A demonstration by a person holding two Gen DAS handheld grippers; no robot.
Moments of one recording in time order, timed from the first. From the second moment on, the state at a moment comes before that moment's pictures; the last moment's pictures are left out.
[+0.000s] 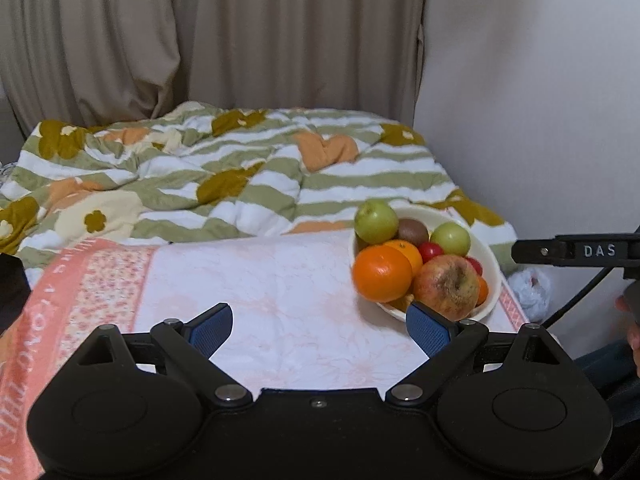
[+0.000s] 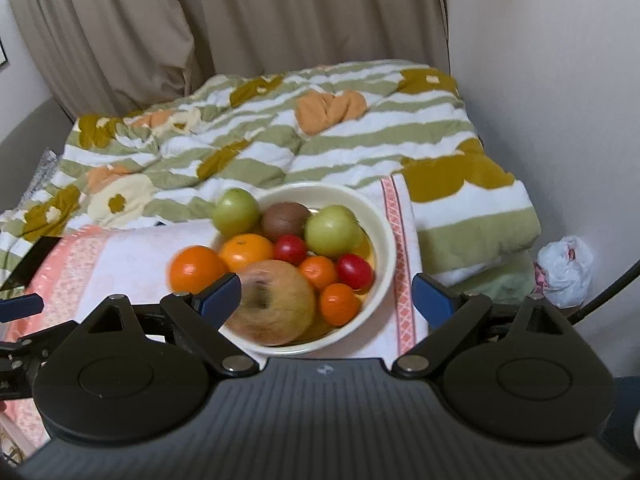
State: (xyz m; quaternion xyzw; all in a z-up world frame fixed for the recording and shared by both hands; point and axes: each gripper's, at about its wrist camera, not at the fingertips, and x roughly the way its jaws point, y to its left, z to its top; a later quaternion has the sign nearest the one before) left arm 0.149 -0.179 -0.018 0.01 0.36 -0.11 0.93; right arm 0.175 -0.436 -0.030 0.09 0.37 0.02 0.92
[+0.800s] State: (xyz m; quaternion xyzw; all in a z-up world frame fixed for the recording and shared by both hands) left arm 0.069 -0.064 0.039 0.05 0.31 -0.04 0.95; right arm 0.056 -0.290 0.032 0.02 0.35 0.00 0.94
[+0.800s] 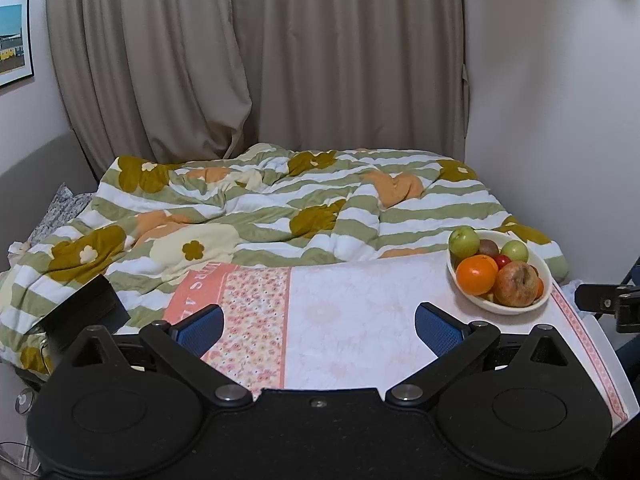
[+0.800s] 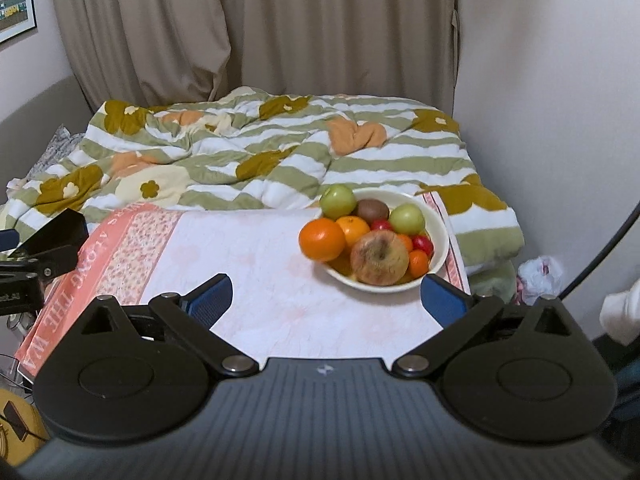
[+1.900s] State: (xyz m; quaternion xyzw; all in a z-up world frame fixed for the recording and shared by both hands) left arm 0.058 -0.059 0.039 0.05 0.31 -0.06 0.95; right arm 0.042 -0.282 0.026 0.02 0.36 -0.02 0.93
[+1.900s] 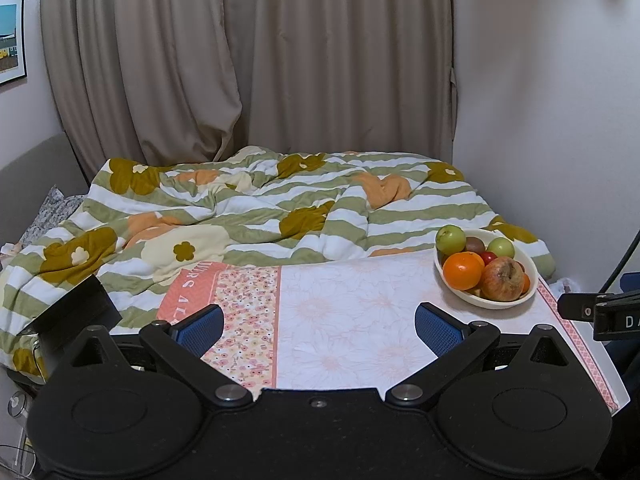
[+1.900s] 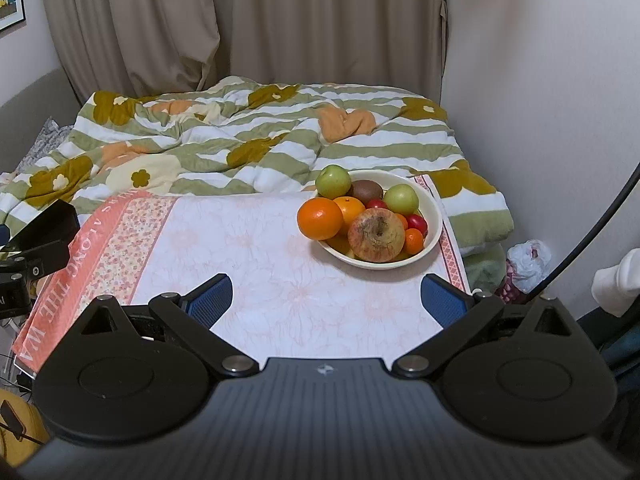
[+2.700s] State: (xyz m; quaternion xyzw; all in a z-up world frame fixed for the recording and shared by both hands) left arm 0.061 -0.062 0.039 0.04 0.31 -0.06 0.95; right arm 0.045 -0.275 0.023 0.02 0.36 -0.02 0.93
